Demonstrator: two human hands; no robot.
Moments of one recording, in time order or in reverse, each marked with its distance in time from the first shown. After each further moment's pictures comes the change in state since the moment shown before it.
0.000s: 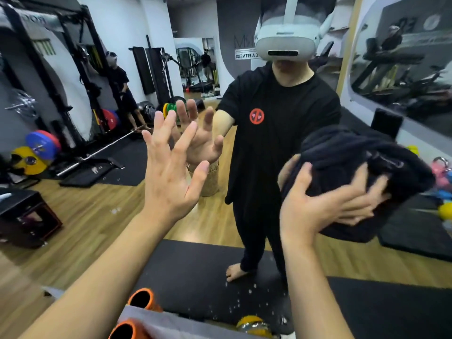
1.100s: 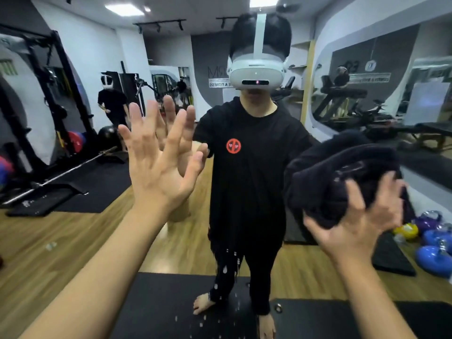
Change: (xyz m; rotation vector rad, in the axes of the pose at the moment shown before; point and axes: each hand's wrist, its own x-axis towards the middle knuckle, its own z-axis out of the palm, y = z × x) left_hand 0.075 0.080 0.066 0.212 0.139 0.060; right_hand 0.148 0.124 -0.050 -0.182 -0.133 -0.749
